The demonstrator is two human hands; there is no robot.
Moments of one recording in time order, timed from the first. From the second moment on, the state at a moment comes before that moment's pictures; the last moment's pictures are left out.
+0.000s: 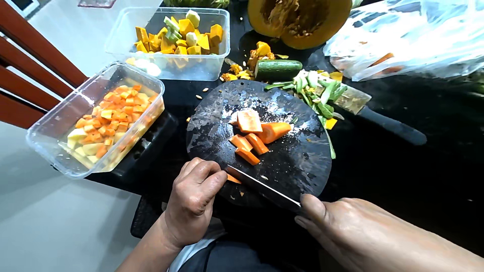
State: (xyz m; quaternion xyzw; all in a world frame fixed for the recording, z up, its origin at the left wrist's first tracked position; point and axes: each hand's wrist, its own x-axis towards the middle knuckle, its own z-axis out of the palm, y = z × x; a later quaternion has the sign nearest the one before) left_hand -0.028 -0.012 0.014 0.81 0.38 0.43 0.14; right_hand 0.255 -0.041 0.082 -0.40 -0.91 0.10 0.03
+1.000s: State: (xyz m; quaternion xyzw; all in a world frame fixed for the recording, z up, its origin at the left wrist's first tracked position) left_hand -0.005 -0.007 0.020 0.82 0.40 0.39 0.11; right_hand 0.275 -0.040 0.072 -0.42 -0.90 0.07 0.07
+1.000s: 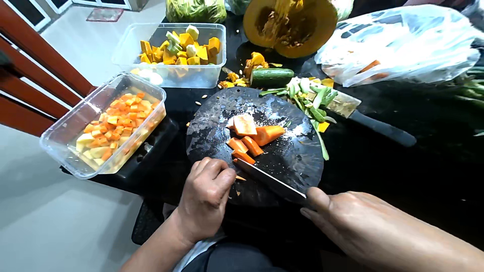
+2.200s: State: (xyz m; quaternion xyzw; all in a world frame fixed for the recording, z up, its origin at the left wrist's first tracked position) left_hand -0.041 -0.002 0.011 0.81 0.36 0.44 0.14; right_hand 0.258 -0.031 0.071 -0.37 -0.91 0.12 0.14
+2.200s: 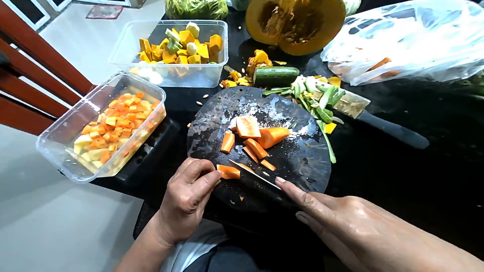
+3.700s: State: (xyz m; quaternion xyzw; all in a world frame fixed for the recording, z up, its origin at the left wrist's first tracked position) left_hand -0.037 0.002 0.013 0.82 0.36 0.44 0.12; right_hand 0.229 -0.015 0.082 -0.33 -0.94 0.06 0.04
